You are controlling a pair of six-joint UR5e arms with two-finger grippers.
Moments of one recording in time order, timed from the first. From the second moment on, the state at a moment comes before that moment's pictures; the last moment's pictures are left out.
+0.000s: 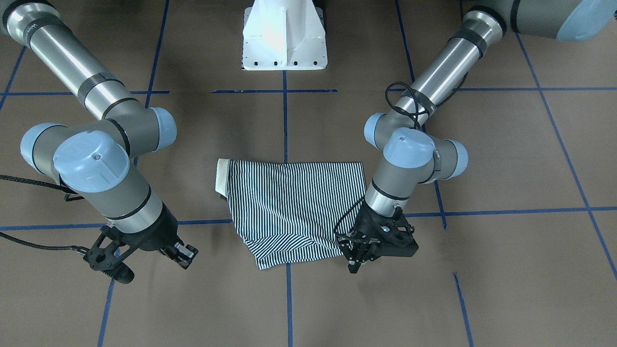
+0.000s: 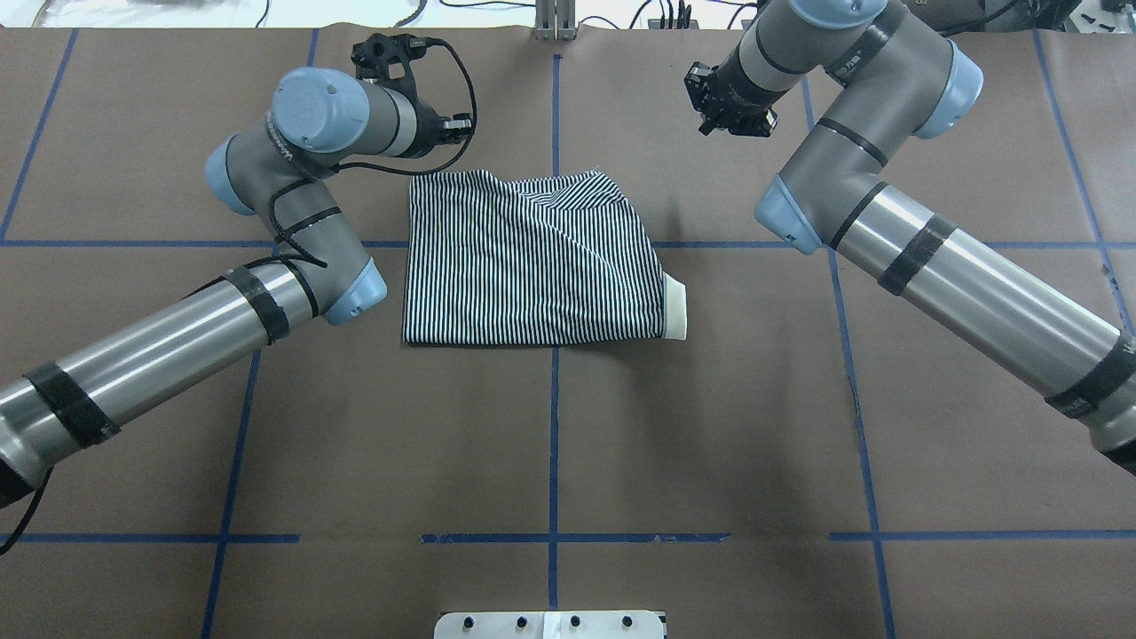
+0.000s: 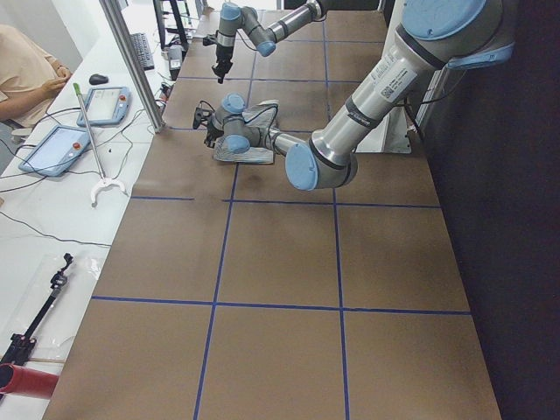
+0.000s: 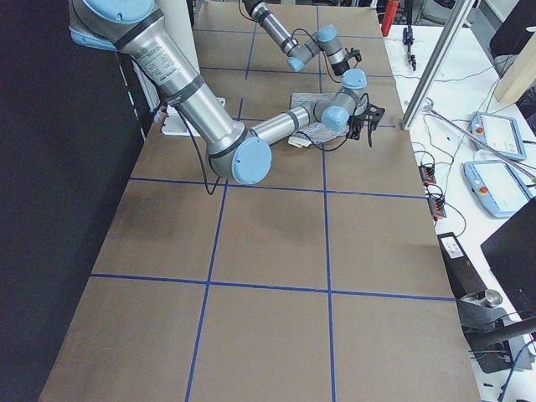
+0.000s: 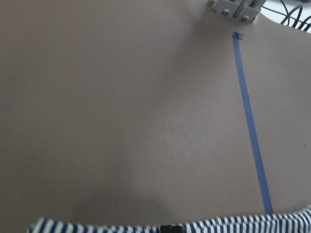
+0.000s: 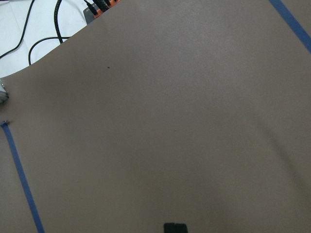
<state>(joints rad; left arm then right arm) -0.79 -2.42 -0.94 -2.52 -1.72 -1.20 0.91 -0.82 1.22 -1.10 2.02 1.53</state>
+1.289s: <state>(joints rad) -1.32 -1.89 -1.33 -2.46 -2.28 -0.57 1.34 -1.32 1.40 -1.14 2.25 0.66</state>
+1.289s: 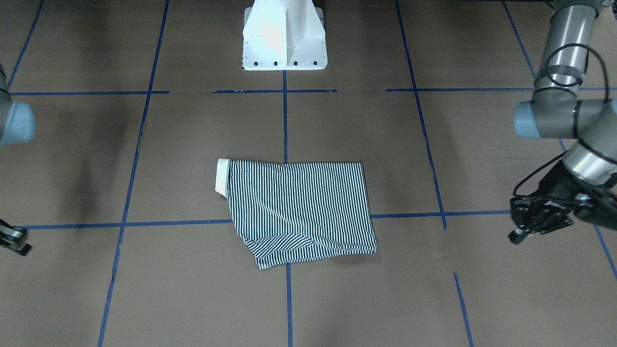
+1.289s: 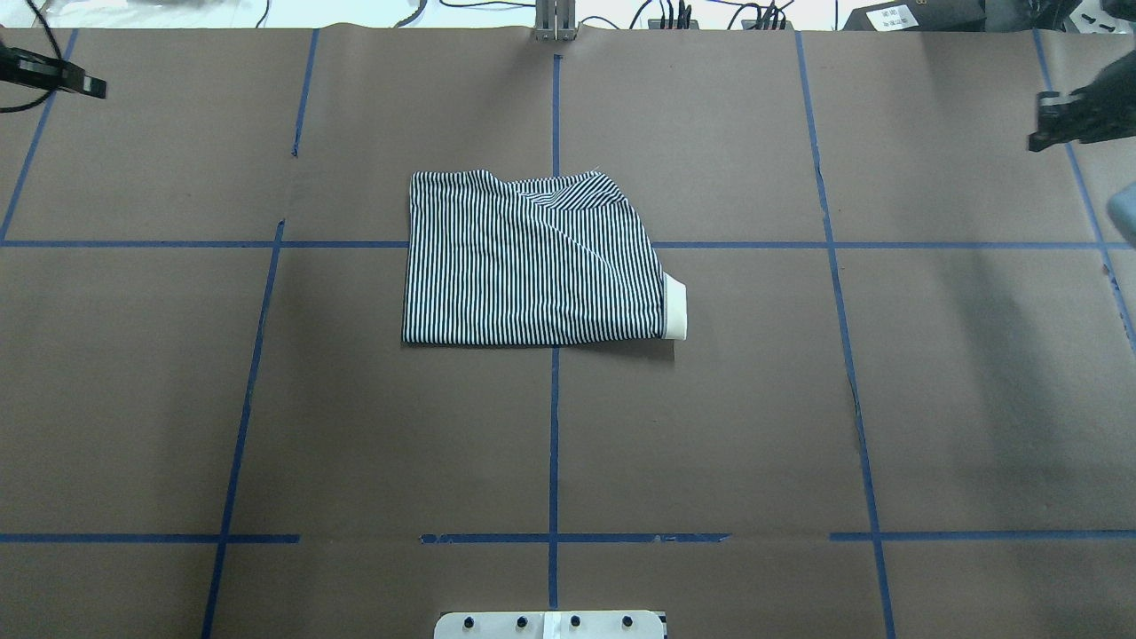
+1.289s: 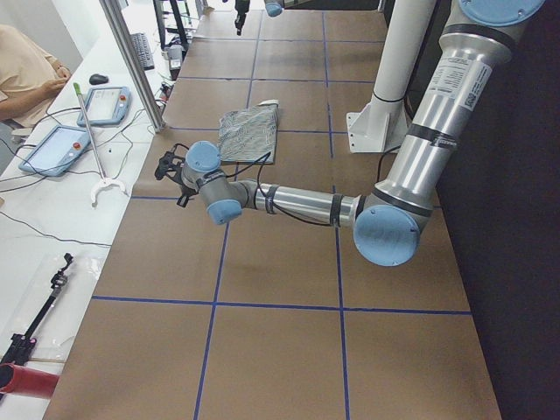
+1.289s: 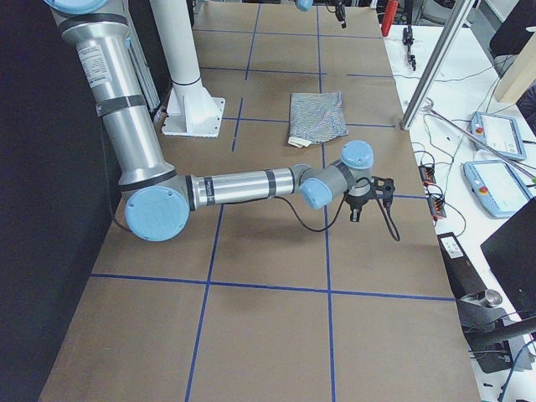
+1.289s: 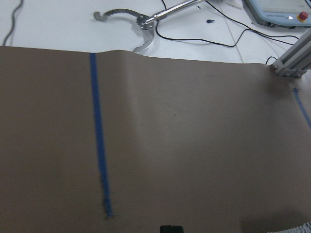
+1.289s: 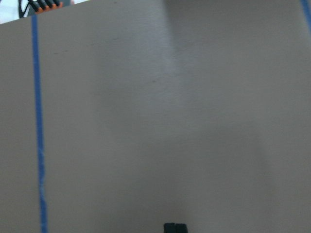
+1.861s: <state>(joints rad) -1.55 -1.80 -1.55 -1.79 -2.32 -0.06 1.54 -1.49 1.59 -1.48 2.32 0.16</state>
